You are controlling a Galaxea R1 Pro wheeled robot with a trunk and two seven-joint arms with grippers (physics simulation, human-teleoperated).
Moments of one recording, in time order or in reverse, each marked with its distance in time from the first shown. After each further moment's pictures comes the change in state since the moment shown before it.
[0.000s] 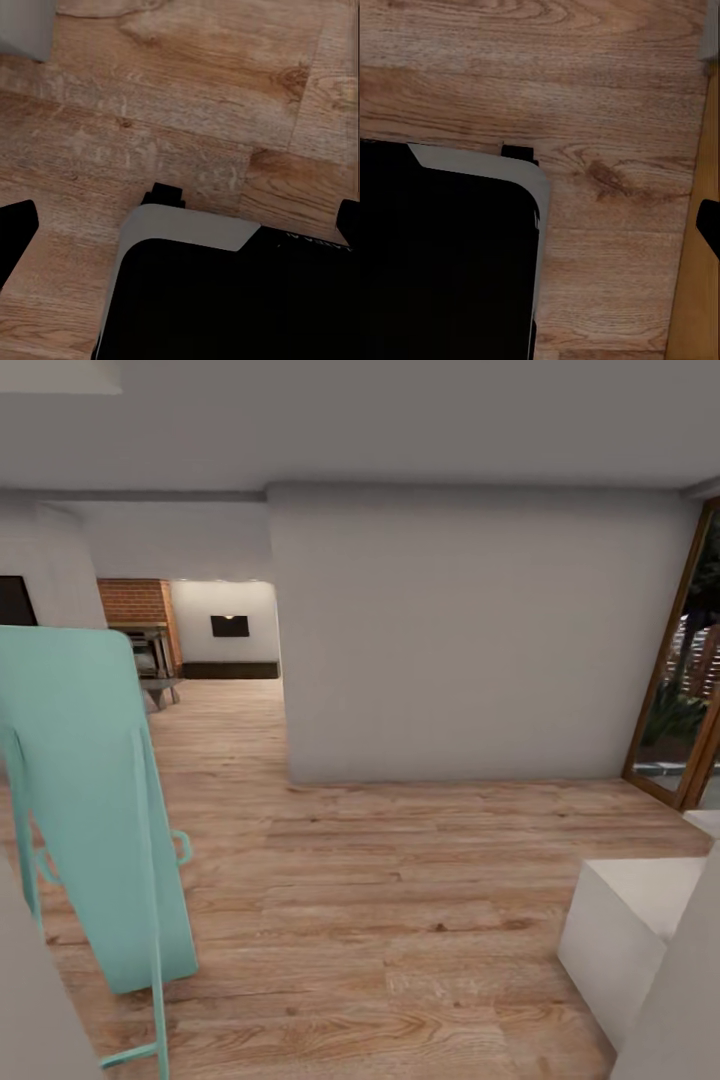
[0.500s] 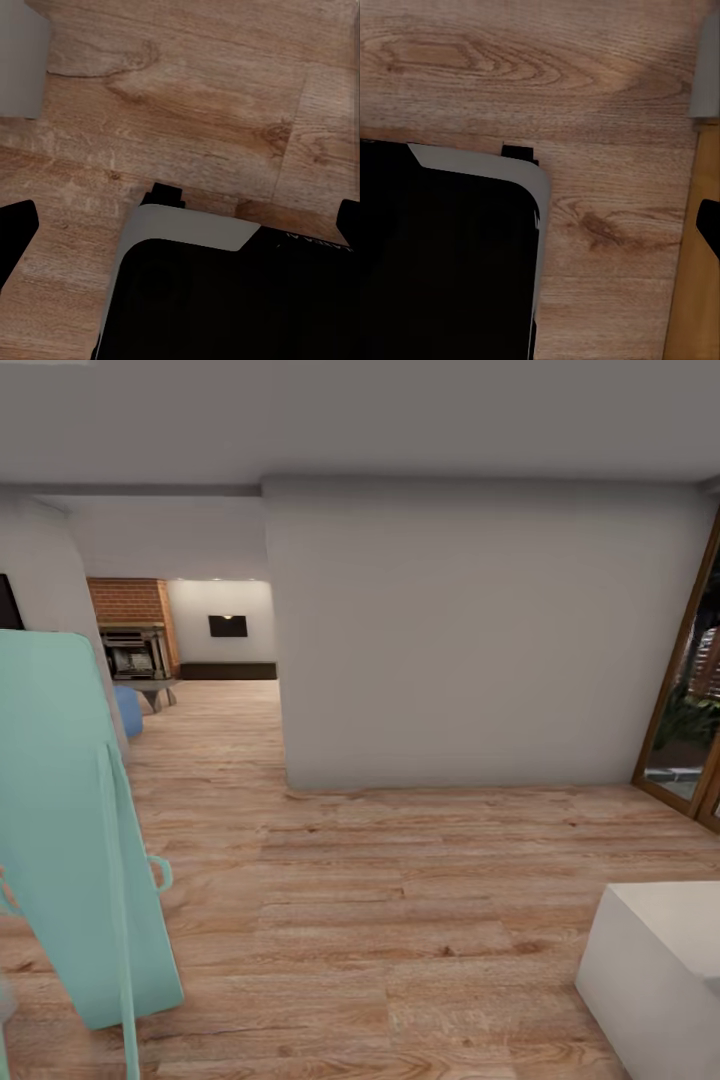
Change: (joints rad) left arm 0.000 0.000 0.000 0.000 0.000 0.000 0.000; right arm 0.000 0.000 0.000 0.000 0.000 0.000 0.000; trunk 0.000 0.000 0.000
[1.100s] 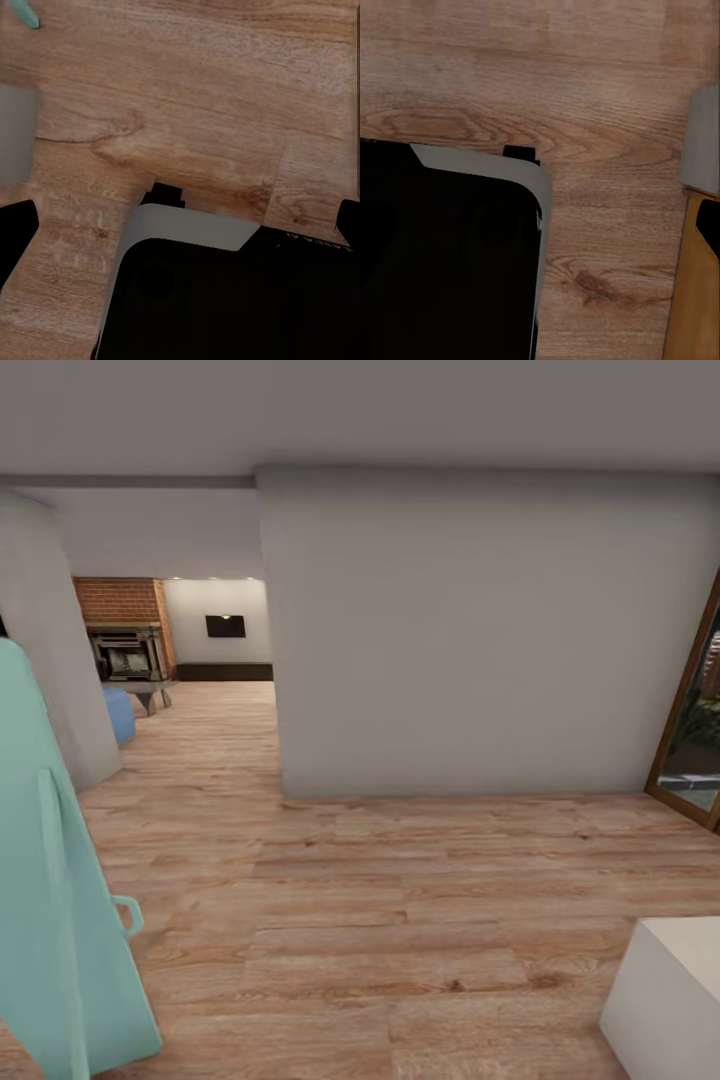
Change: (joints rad) left arm 0.000 0.000 0.000 0.001 0.001 0.000 0.000; right arm 0.000 0.003 0.001 0.000 0.000 0.000 0.000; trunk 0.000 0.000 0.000
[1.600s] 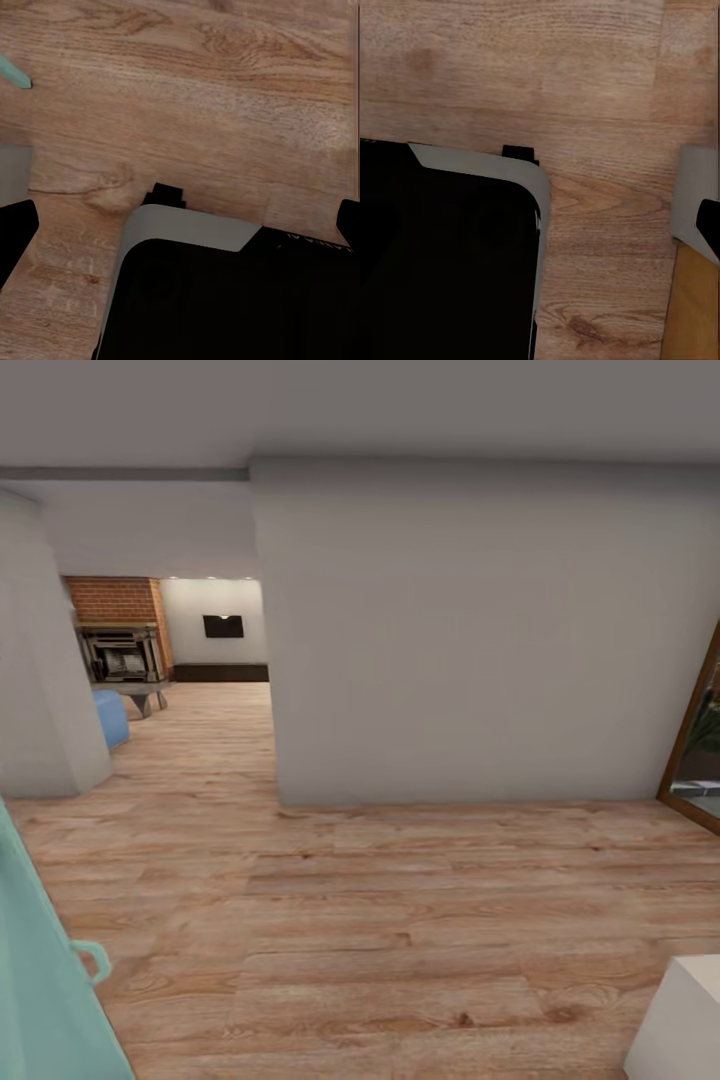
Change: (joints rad) left arm 0.000 0.001 0.000 0.000 0.000 0.000 0.000; right arm 0.000 -0.002 0.000 0.000 0.000 0.000 0.000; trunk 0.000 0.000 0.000
